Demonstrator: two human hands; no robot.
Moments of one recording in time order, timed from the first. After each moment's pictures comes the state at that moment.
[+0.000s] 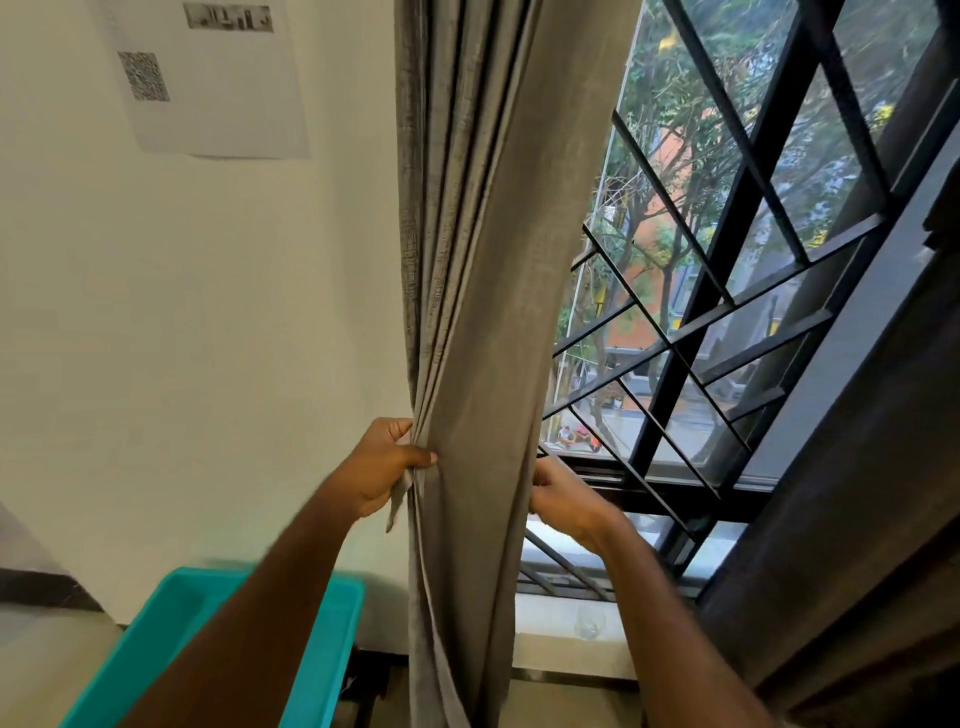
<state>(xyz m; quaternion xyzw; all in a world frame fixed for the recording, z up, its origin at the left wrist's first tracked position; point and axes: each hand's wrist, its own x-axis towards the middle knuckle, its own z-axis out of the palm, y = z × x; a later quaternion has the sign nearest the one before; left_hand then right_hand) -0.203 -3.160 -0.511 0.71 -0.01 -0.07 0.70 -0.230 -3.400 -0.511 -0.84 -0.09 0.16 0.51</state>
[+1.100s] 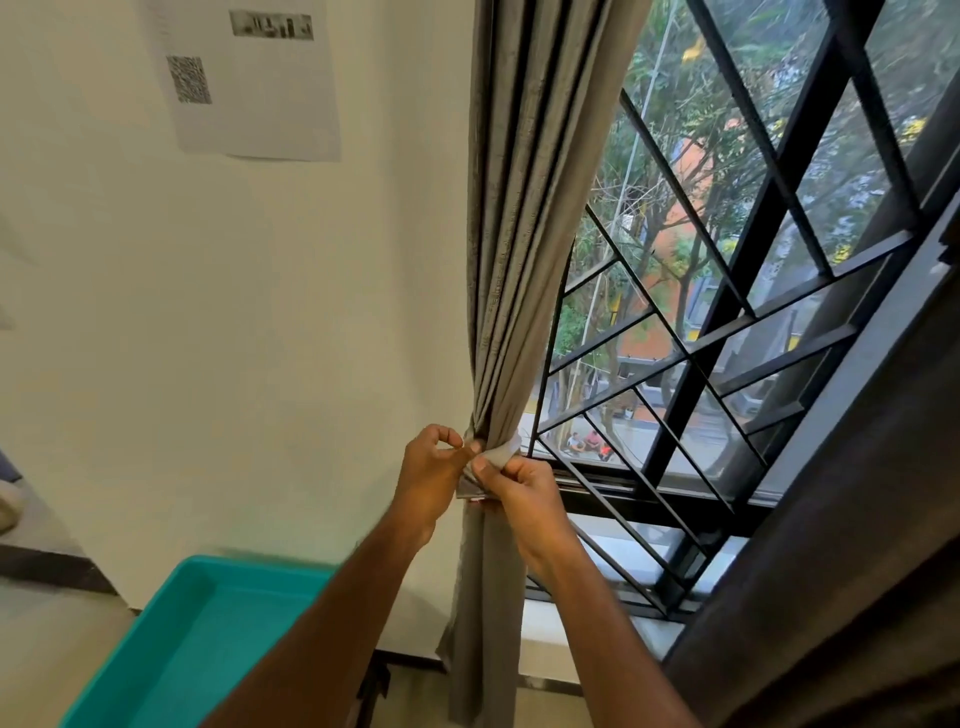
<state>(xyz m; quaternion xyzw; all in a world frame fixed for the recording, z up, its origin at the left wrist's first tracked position) -0.226 -3.209 -0.520 0.75 0.11 0.06 0.65 -0.245 -3.340 -0.531 -0.66 -0.03 0.05 0.75</state>
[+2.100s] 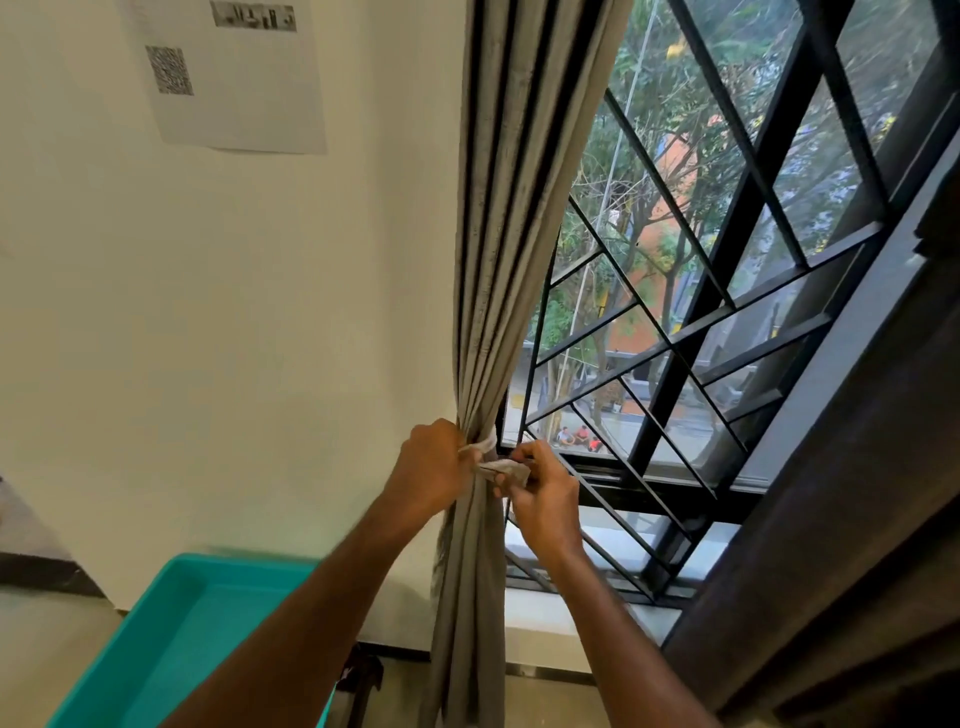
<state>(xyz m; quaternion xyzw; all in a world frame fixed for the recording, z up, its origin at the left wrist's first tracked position) -0.236 -3.213 -0.497 0.95 -0.01 0.05 0.32 -0.241 -3.372 -0.566 -0.81 -0.03 -0.15 0.57</state>
